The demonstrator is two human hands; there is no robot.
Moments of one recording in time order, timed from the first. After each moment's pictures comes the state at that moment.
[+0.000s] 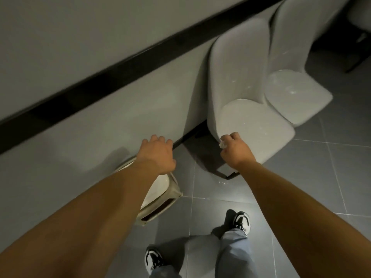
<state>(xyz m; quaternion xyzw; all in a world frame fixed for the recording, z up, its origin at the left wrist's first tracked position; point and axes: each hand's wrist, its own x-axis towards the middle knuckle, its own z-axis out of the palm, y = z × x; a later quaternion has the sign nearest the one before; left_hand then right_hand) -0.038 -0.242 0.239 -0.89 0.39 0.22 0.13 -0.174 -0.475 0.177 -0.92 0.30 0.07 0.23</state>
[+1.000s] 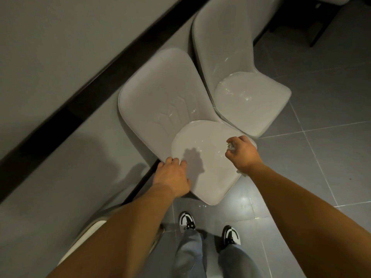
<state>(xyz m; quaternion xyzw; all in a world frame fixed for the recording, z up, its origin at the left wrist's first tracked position) -0.067 -0.620 0.208 -0.83 0.48 0.25 0.13 -0.215 -0.833 0.161 -0.83 0.44 -0.01 0.34</state>
